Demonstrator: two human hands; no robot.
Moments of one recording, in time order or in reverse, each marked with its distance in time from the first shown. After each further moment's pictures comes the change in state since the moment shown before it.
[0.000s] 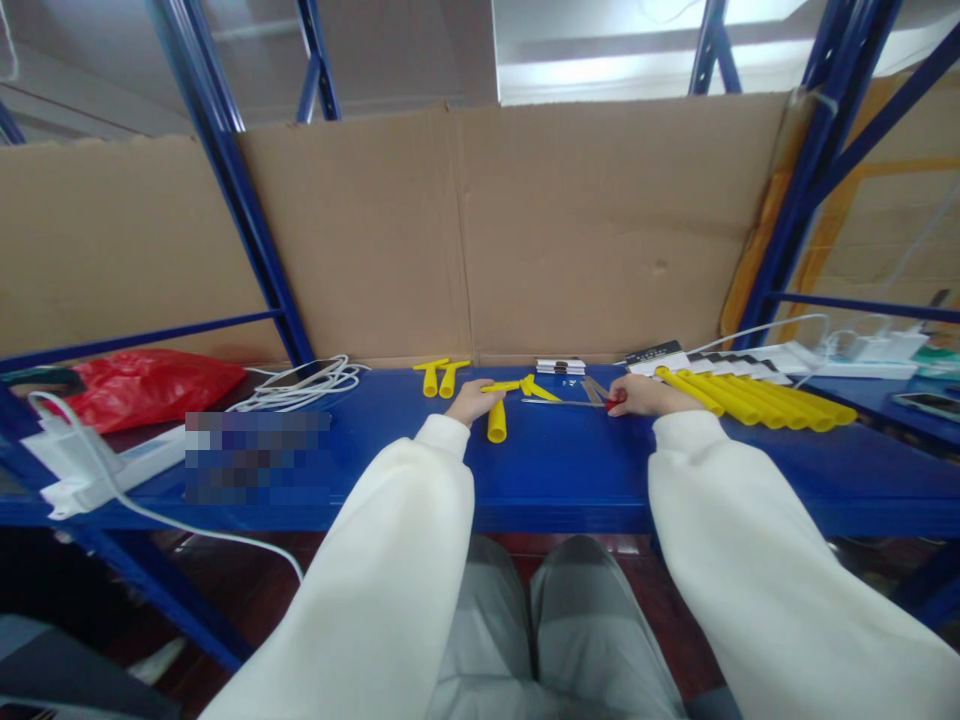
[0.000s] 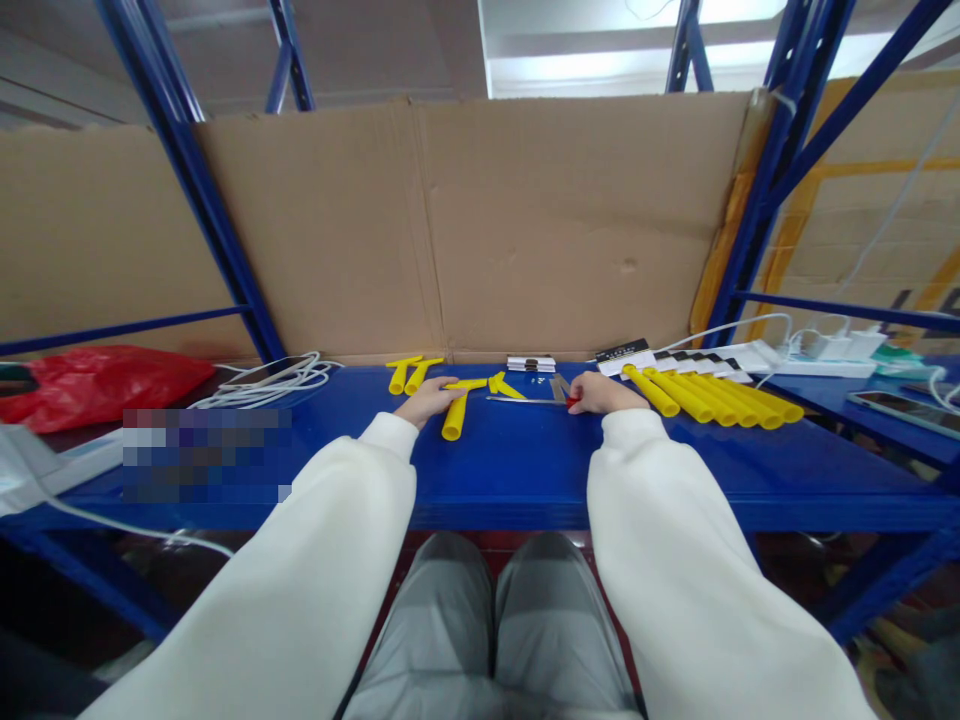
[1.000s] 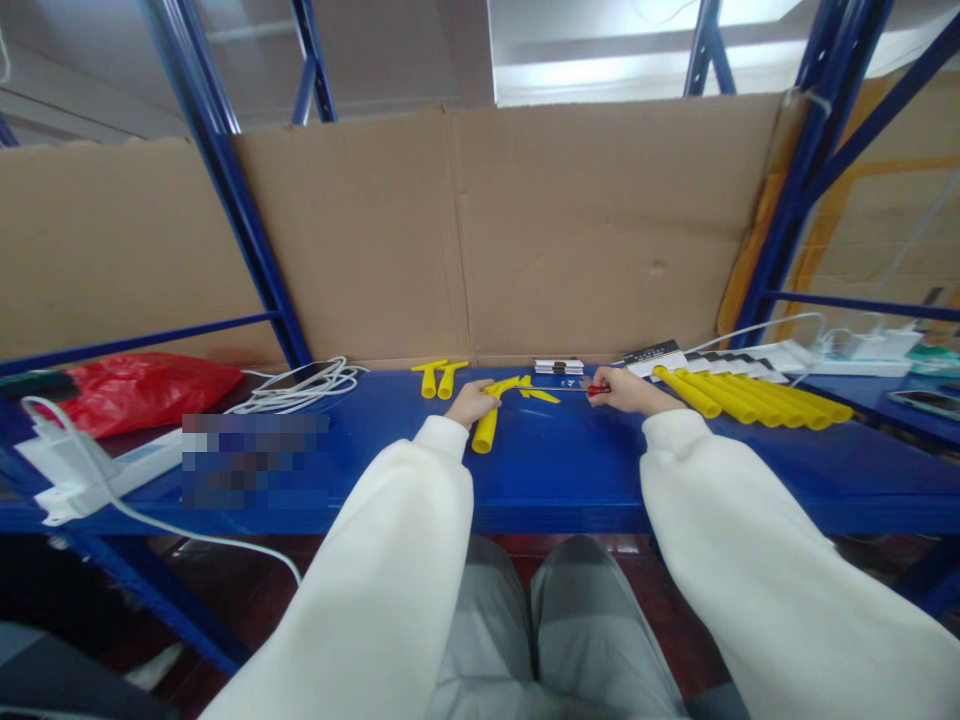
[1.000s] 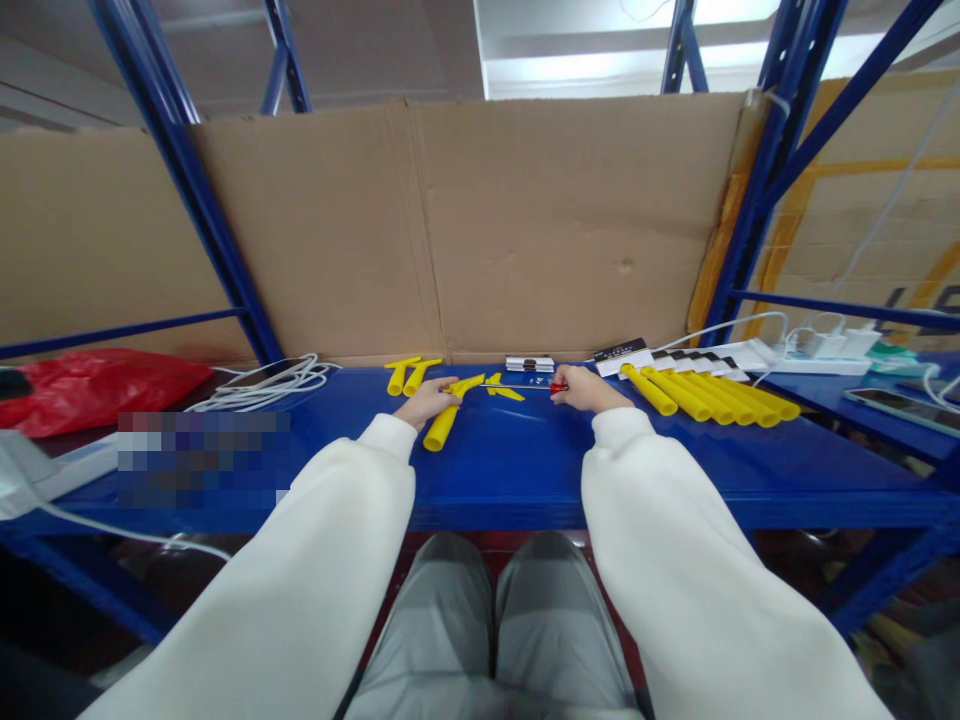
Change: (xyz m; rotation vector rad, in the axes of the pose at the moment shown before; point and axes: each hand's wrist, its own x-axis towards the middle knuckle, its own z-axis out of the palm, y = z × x) left_hand -0.017 0.019 -0.002 0.051 -0.049 -0.064; right_hand 0.008 -0.020 0.009 0.105 0.180 -0.029
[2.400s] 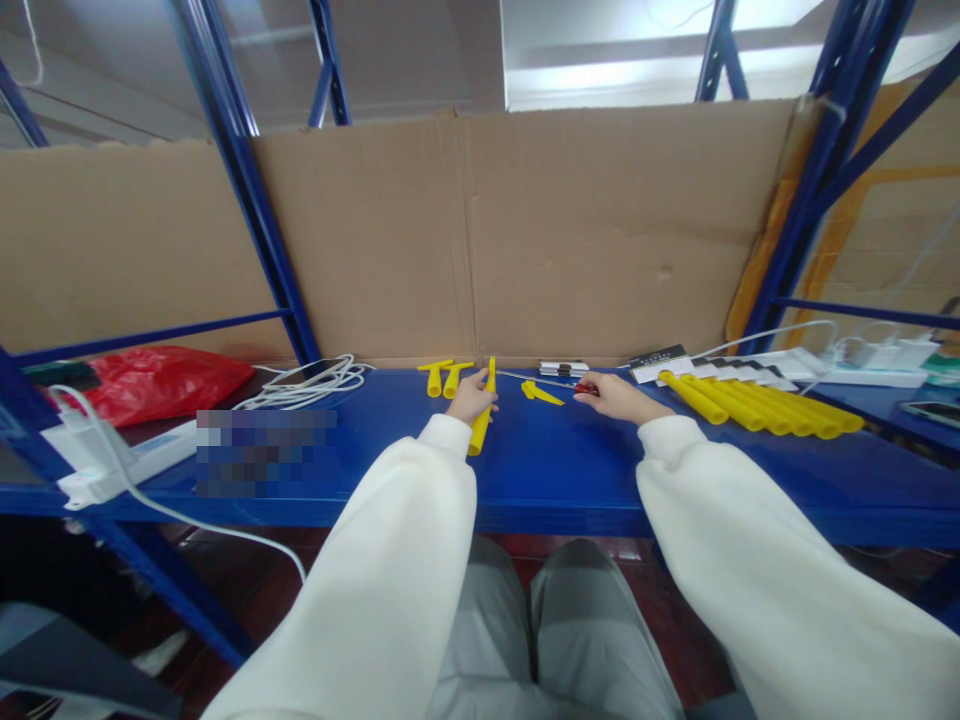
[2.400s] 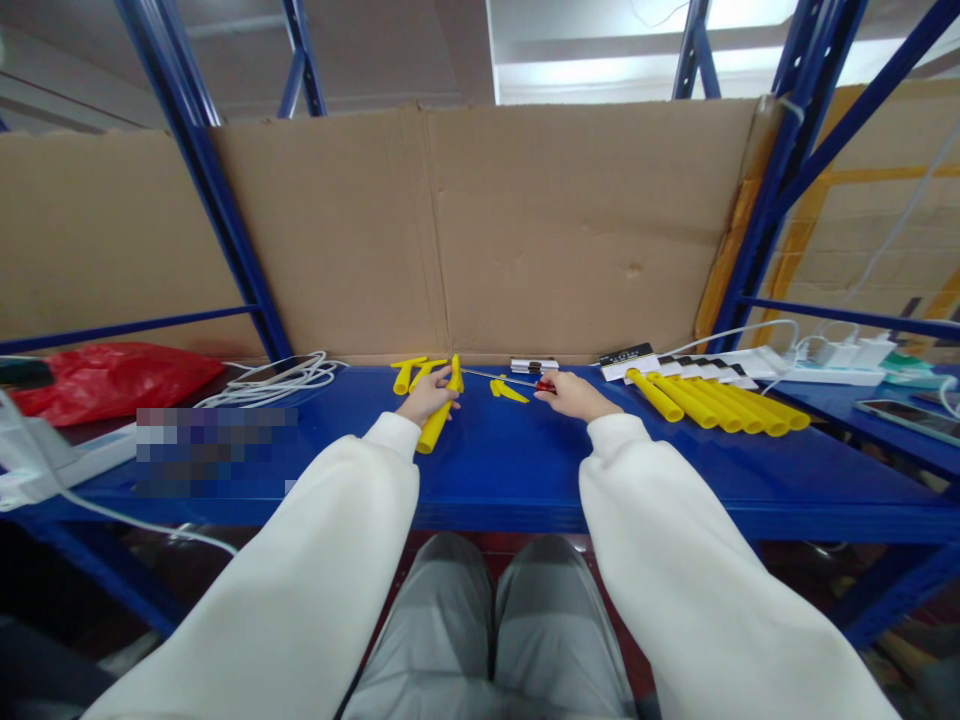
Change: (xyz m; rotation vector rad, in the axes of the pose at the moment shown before) left_hand -0.001 0.001 -0.004 -0.063 0.051 -0.011; right_hand -0.002 -0.021 0.010 -0.030 0.050 -0.160
